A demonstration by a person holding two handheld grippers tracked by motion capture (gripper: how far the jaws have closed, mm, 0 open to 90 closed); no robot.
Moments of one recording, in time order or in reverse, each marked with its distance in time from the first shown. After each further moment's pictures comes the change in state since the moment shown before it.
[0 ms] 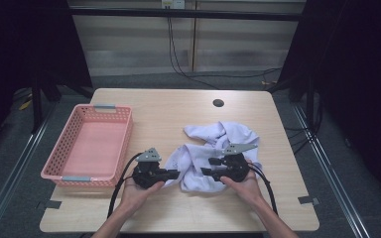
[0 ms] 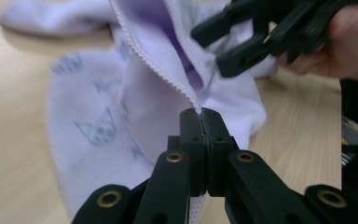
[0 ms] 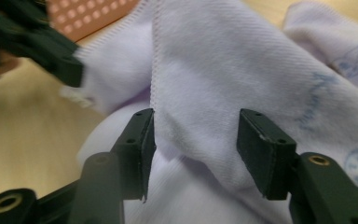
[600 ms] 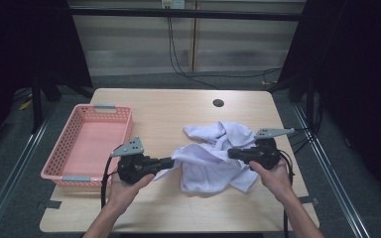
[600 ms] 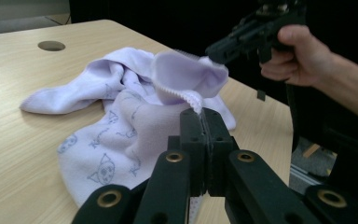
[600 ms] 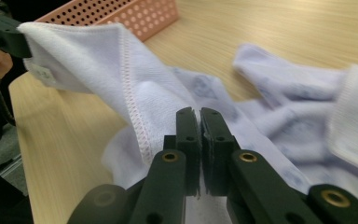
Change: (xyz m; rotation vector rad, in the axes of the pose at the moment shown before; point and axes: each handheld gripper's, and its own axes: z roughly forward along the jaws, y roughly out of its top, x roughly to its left) left arm -0.024 0.032 -0.045 -0.163 -0.052 0.051; right arm -0.025 0.030 -0.088 -0.042 -0.013 0.078
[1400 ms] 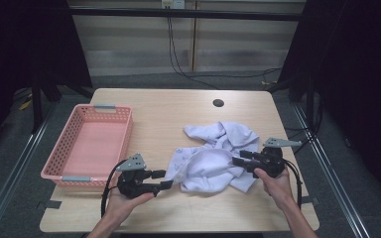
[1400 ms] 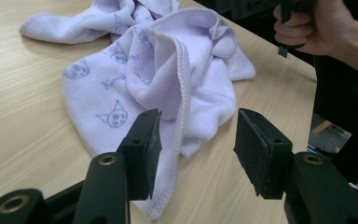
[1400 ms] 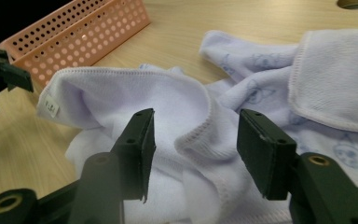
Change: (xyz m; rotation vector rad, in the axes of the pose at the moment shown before) left arm 0.005 -0.046 0.001 0.121 0.051 -0.050; right arm -0.024 -0.043 0.007 -0.082 -0.044 0.089
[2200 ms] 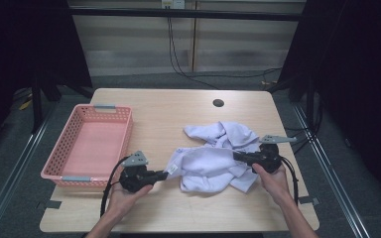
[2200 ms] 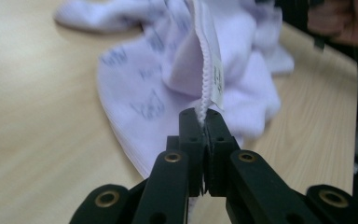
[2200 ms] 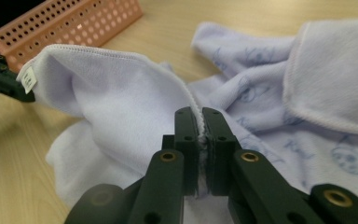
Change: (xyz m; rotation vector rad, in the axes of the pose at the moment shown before) left arm 0.025 -0.001 0.006 0.004 0.074 -0.021; right arm -0.014 0.003 0.010 0.018 0.004 0.014
